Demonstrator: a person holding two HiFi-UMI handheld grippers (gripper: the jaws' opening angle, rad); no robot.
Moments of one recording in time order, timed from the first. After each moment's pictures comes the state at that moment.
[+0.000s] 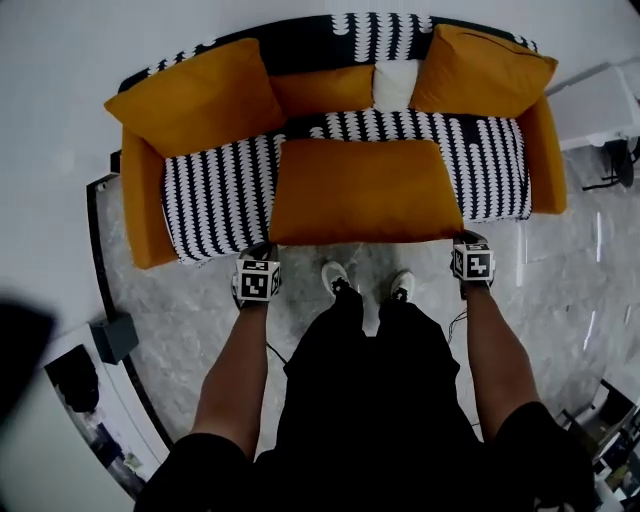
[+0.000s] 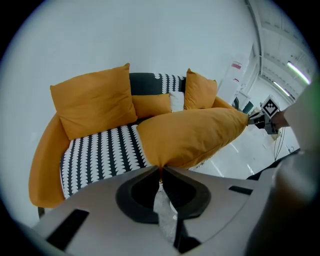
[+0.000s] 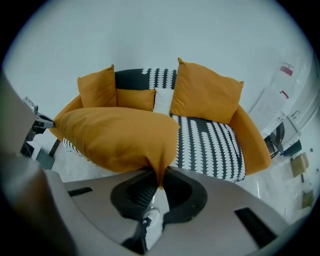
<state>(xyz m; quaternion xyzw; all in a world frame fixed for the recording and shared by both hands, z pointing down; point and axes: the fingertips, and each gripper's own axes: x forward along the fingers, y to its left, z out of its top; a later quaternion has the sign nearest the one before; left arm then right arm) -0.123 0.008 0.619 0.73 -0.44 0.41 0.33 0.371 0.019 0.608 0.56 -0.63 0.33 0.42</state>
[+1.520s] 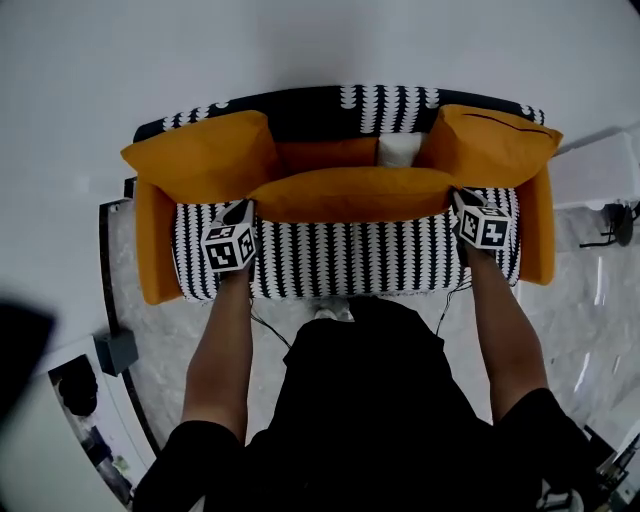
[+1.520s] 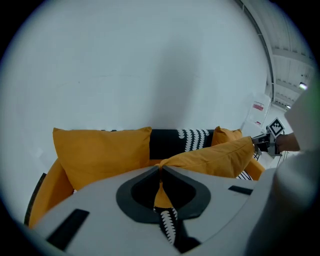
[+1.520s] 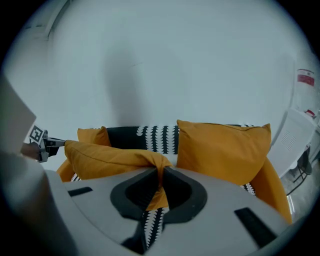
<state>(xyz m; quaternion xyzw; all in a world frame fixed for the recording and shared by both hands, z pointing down) -0.121 -0.281 0.466 0.74 -0.56 0.25 0.28 0.372 -0.309 0.464 0.55 -0.73 0.29 0.27</state>
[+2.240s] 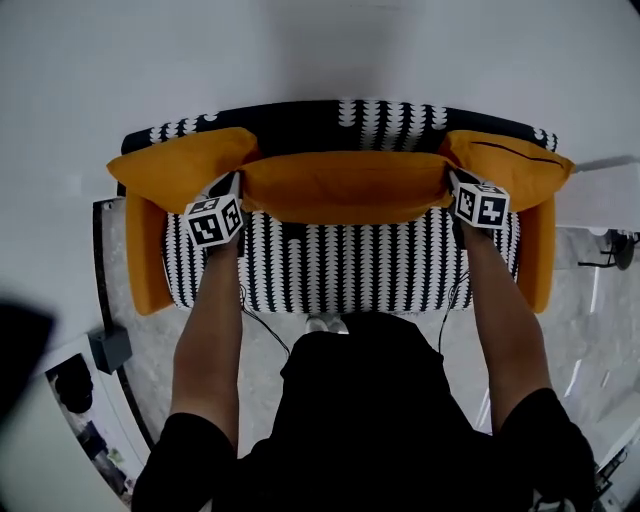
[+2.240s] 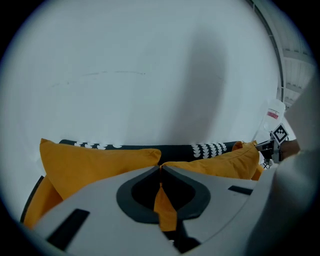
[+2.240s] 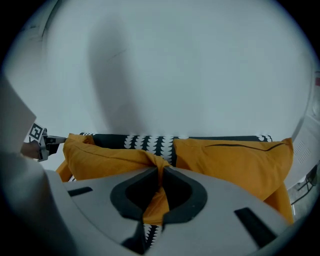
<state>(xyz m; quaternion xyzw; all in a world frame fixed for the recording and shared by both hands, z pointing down) -0.128 -0.416 0.467 0.72 -0.59 0.23 0.28 0.366 -0.447 0.479 0.54 -0.74 0.30 0.27</state>
